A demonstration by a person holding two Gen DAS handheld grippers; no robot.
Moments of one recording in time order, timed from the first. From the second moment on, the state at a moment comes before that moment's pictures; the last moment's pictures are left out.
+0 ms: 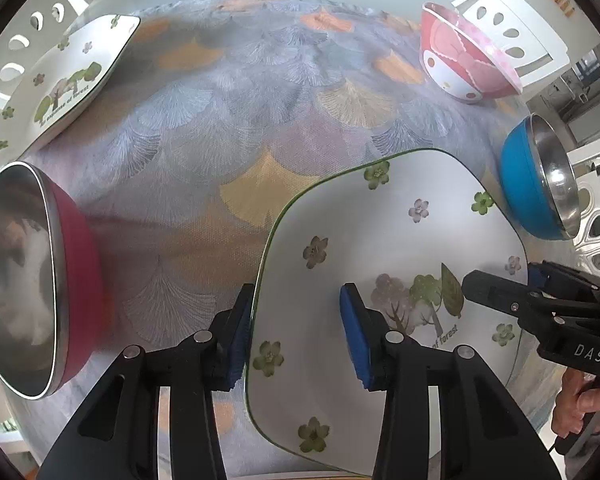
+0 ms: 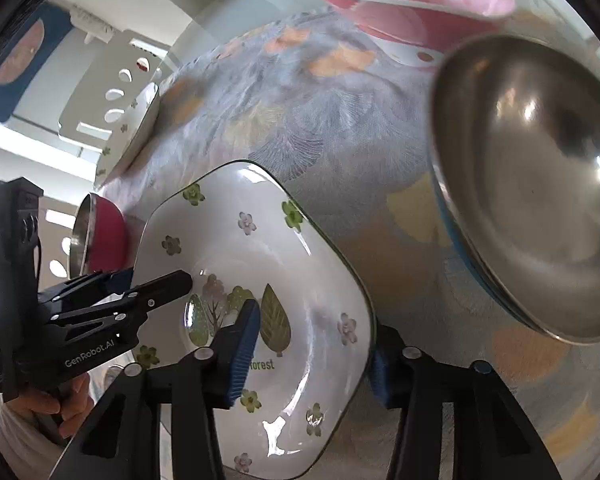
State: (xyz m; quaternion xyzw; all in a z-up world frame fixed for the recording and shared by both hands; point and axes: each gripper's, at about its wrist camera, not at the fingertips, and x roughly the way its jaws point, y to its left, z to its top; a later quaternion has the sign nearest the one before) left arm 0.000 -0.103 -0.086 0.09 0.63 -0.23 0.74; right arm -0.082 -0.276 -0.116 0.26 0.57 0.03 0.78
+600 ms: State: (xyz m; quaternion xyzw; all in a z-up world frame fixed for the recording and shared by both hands) left arm -0.013 -0.107 -0.062 0.10 0.61 -0.23 0.76; right arm -0.084 -0.261 -0.094 0.23 0.57 0.06 0.79
